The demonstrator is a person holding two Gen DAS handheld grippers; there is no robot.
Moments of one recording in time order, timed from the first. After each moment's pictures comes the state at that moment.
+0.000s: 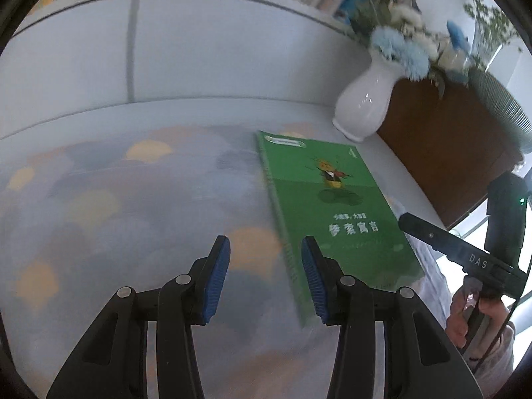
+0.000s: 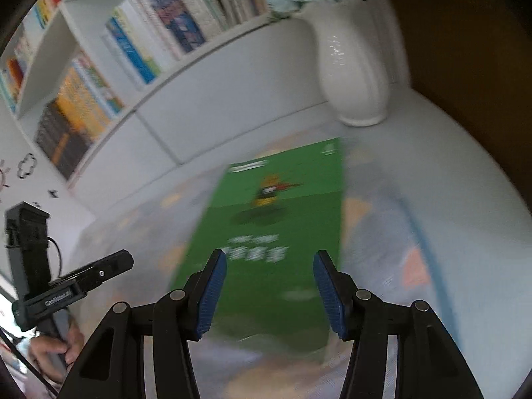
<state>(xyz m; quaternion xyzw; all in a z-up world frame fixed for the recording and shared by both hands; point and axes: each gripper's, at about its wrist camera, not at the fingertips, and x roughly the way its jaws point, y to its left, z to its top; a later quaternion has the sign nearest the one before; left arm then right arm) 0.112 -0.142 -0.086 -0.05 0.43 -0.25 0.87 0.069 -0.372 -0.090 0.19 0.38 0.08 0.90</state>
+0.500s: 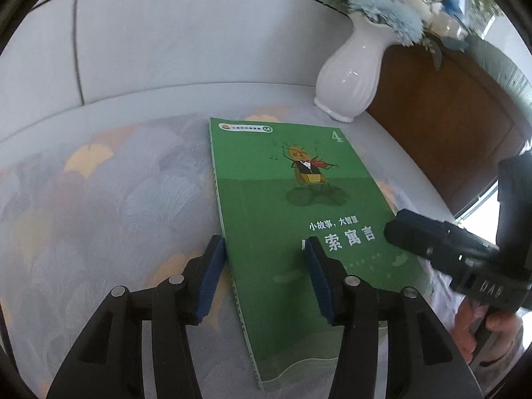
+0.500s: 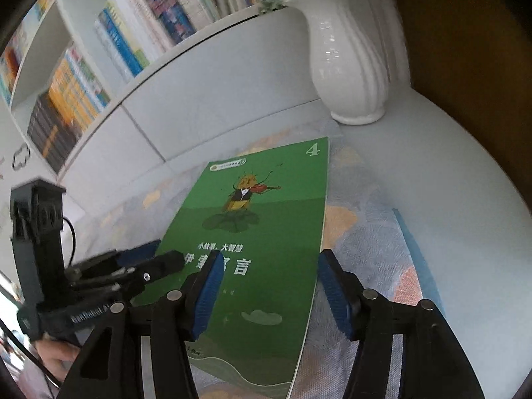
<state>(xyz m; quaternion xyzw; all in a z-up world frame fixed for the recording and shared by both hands) 0.123 -0.175 -0.100 -0.02 0.44 -0.27 0.86 0.078 -0.363 -0.103 0.15 0.38 0.10 0.91</state>
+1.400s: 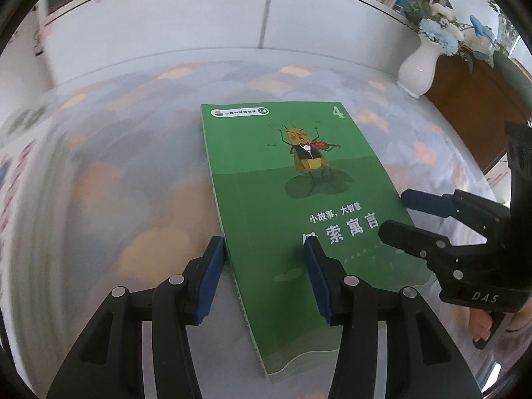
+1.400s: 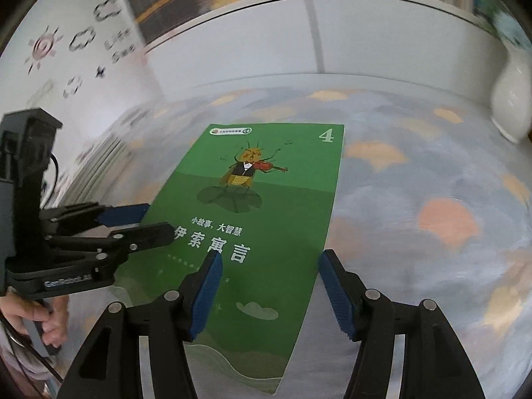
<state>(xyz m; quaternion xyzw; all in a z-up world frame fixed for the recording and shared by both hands) -0.018 0.040 -0.097 -0.02 0.47 -0.13 0.87 -0.002 -0.132 -0.102 -0.01 0.44 0.24 0.87</state>
